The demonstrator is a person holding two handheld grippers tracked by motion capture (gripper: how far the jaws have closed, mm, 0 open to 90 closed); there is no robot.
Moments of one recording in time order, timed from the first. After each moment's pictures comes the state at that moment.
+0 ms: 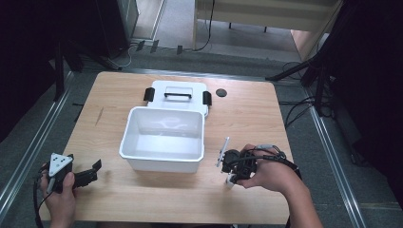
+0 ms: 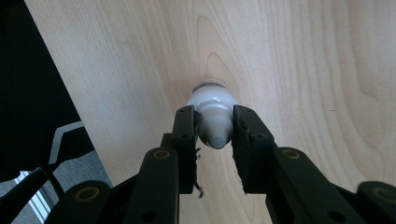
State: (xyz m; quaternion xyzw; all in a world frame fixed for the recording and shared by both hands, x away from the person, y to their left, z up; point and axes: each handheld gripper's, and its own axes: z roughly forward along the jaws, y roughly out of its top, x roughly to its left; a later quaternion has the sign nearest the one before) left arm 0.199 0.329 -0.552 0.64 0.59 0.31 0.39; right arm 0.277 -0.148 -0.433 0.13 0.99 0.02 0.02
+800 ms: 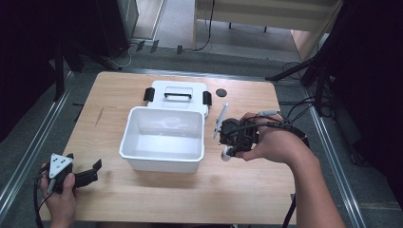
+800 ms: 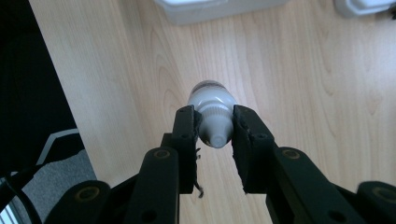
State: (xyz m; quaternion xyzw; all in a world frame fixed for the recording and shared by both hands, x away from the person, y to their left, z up) left arm 0.198 0.328 -0.551 0.63 0.58 0.32 0.39; right arm 0.303 -0.124 -0.339 0.09 0.99 0.05 0.07
